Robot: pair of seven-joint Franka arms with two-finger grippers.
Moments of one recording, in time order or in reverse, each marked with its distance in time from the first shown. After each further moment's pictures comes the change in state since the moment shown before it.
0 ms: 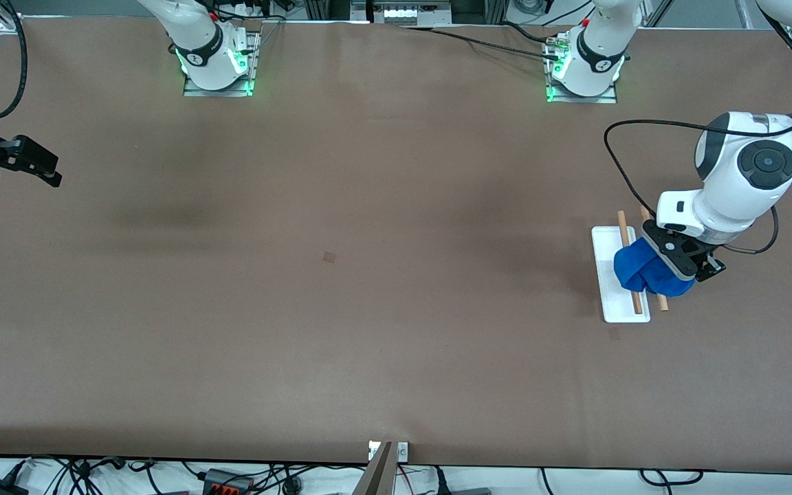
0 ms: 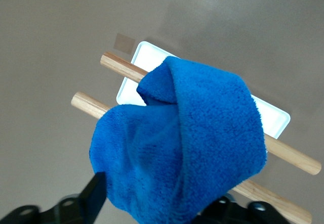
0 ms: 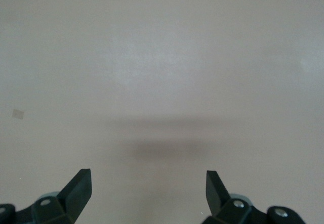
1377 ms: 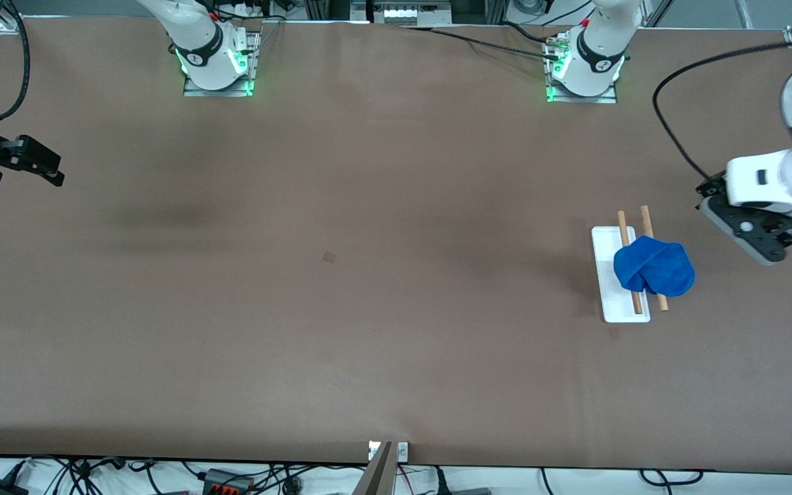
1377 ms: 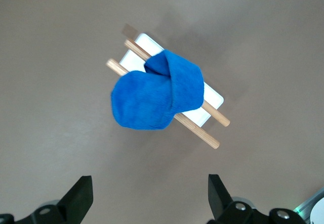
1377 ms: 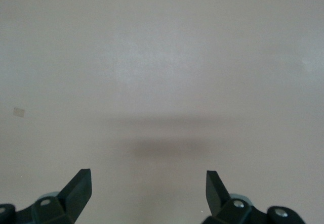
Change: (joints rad) left arm 0.001 -0.083 -0.032 0.402 -0.230 -0.617 -0.005; right arm 0.004 0.003 0.001 0.004 0.000 -0.002 0.000
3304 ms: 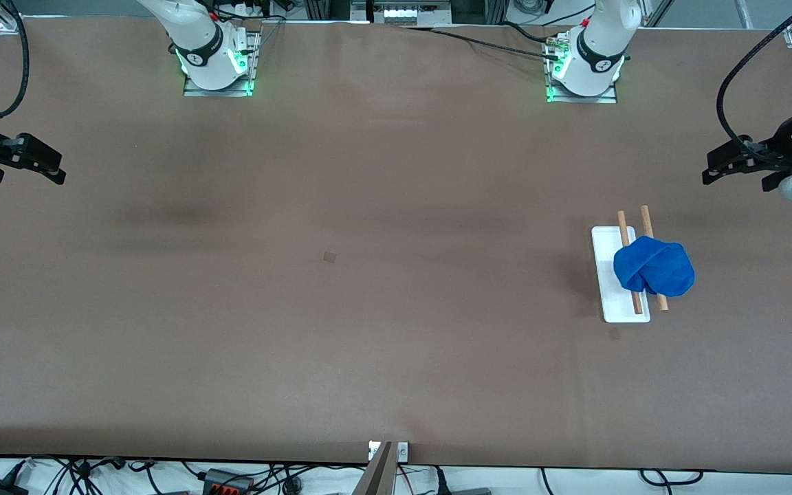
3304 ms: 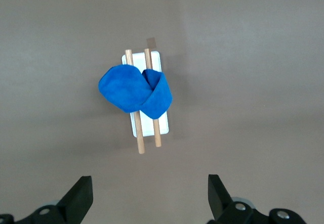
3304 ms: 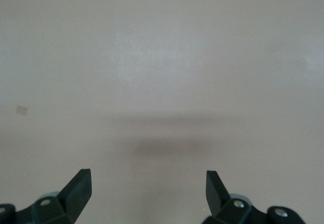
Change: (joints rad) left arm -0.421 -0.123 0.445 0.116 -0.241 -0.196 -0.705; right arm 0.001 -0.003 0.000 0.001 0.008 -0.012 0.001
